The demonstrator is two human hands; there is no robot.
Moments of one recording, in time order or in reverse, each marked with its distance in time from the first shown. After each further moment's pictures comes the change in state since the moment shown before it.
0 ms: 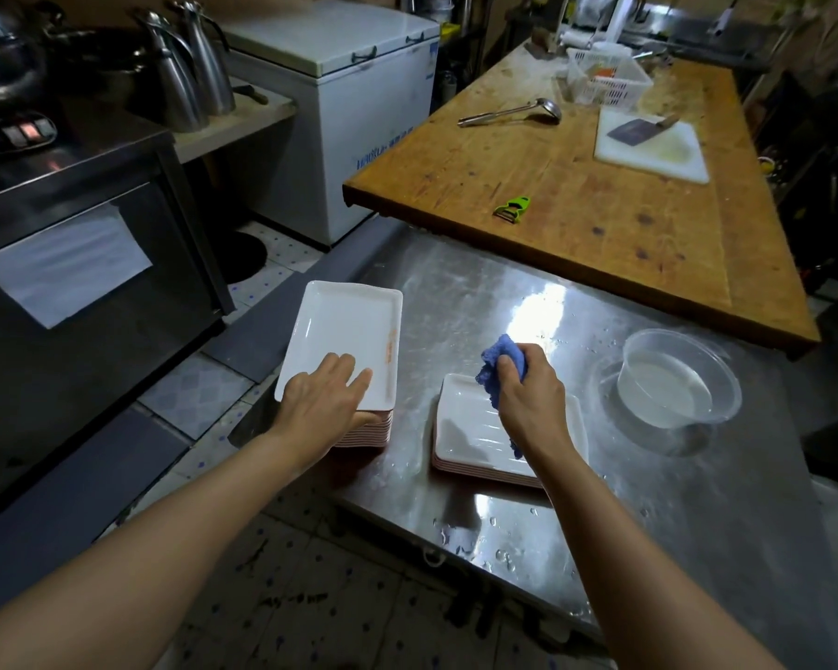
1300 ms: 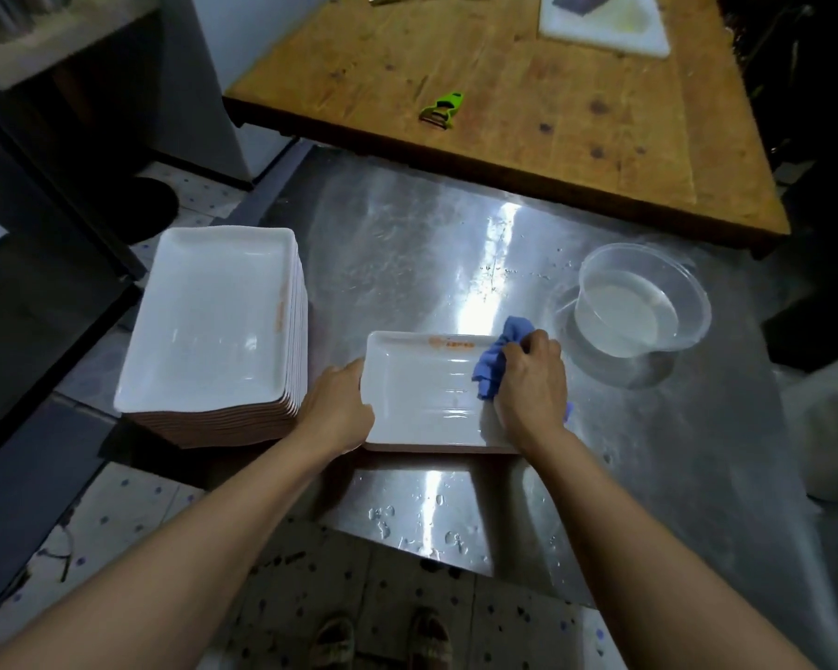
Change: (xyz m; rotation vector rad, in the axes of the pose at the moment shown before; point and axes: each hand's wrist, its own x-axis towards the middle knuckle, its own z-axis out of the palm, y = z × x) left_hand 0.071 0.105 0.056 -0.781 -0.395 -0.375; right_hand 0.046 0.113 -0.022 -0.082 0.161 0.283
